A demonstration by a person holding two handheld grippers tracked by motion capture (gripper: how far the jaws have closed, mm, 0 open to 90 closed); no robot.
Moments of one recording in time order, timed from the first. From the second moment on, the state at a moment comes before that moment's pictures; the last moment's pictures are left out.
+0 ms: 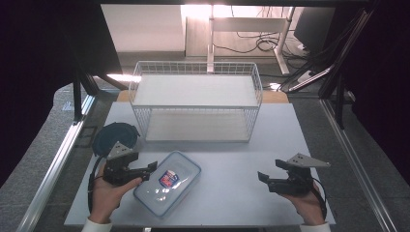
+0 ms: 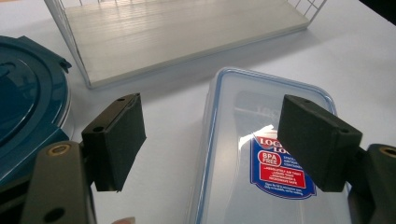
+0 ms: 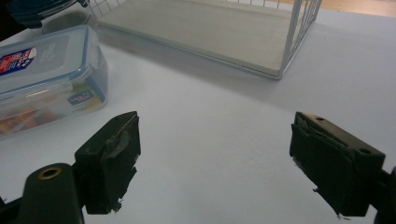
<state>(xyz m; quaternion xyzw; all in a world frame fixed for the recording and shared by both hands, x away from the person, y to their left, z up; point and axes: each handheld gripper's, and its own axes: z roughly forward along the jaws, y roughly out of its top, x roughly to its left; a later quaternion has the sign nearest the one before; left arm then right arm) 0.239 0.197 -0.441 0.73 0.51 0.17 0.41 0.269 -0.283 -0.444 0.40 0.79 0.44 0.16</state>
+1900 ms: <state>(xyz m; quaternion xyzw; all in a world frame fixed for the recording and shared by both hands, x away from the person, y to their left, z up) 0.293 0.201 -0.432 0.76 0.52 0.14 0.36 0.272 -0.283 -0.436 0.41 0.79 0.43 0.14</state>
